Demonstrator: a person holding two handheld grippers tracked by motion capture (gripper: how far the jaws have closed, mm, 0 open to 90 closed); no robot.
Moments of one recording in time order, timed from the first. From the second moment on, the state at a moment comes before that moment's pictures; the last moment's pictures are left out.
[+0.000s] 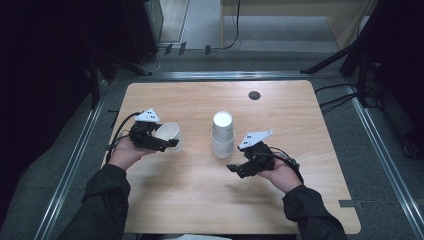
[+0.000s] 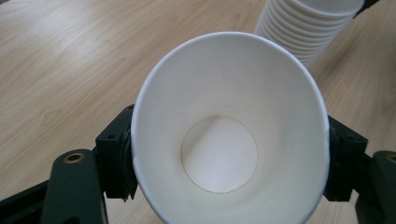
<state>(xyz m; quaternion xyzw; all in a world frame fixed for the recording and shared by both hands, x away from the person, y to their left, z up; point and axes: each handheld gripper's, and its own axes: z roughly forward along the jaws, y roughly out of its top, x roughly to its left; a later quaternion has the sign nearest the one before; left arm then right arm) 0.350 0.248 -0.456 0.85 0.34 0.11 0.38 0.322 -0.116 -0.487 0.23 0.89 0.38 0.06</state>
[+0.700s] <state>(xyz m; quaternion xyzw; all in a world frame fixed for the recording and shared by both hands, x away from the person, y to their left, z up) 0.364 0.289 -0.468 0.82 0.43 0.13 0.36 0.322 -0.111 -0.489 0.22 0.90 0.37 0.06</state>
